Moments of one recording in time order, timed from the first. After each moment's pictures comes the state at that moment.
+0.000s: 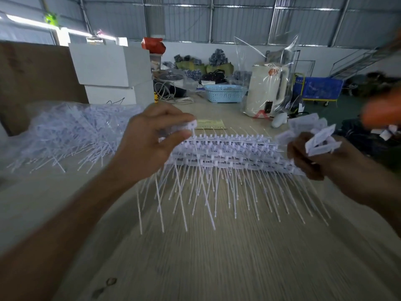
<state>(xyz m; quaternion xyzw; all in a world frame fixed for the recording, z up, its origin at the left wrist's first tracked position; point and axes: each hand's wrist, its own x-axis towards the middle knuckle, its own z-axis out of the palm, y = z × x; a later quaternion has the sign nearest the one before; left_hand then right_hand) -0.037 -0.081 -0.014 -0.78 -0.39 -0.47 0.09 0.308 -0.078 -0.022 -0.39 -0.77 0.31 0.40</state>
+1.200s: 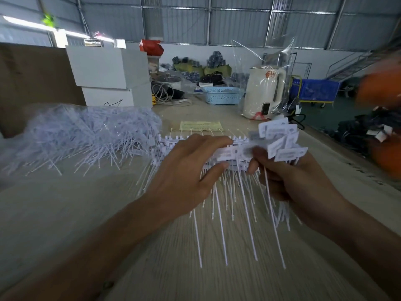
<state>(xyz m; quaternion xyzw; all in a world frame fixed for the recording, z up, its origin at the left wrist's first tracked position) 0.020 -0.100 -0.050 -0.81 -0.36 -0.46 0.07 0.232 -0.110 -0.036 -0.37 -0.64 0.44 0.51</state>
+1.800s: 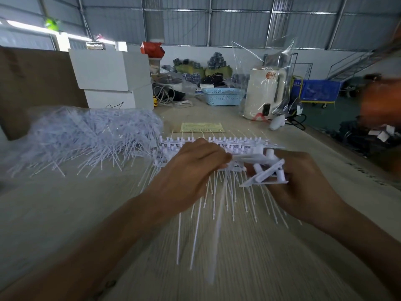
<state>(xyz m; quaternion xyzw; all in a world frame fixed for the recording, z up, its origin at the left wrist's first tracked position) 0.016 -0.095 -0.043 -0.87 -0.26 -0.39 0.16 0.244 -0.106 -0.036 -0.30 -0.85 -0.05 0.42</state>
